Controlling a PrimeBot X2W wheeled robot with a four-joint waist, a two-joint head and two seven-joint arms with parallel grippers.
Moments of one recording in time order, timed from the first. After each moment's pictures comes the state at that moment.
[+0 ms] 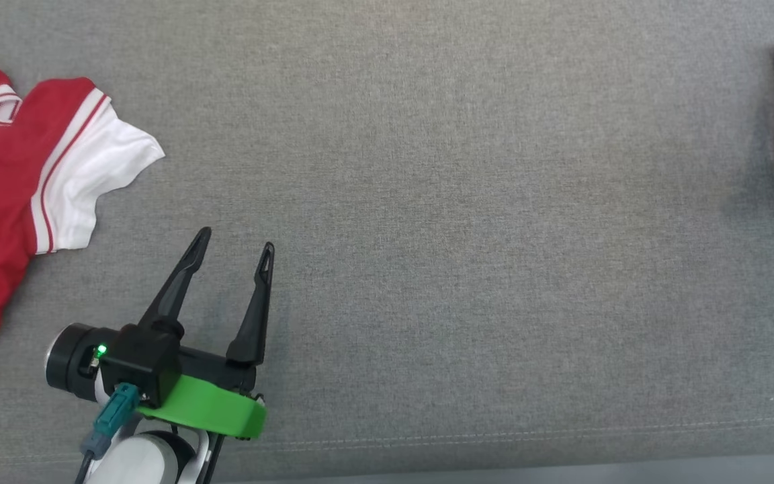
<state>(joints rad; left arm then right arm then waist) -0.18 0.40 -0.47 -0.16 -0.38 0.15 -0.14 -0.90 -0.44 -0.08 0.95 -0.09 0.13 -0.21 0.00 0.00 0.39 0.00</state>
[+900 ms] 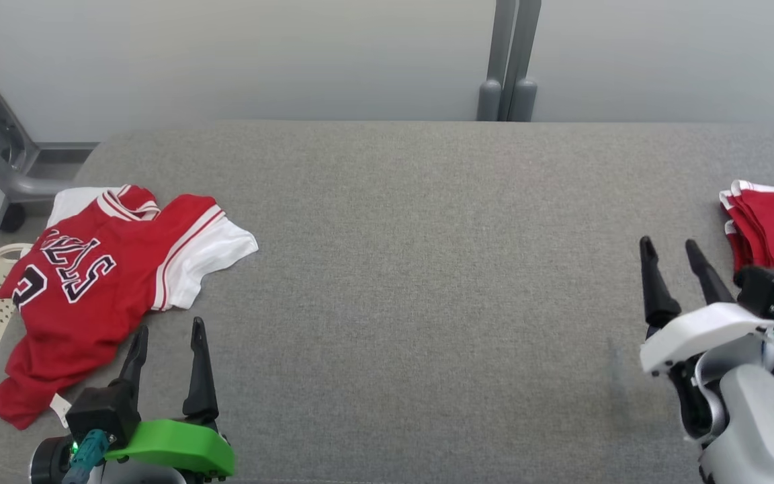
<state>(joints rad) -0.03 0.31 -0.35 0.08 -0.52 0.26 -0.22 -0.35 -0.21 0.04 0.54 0.43 0.13 -0.23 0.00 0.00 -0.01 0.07</state>
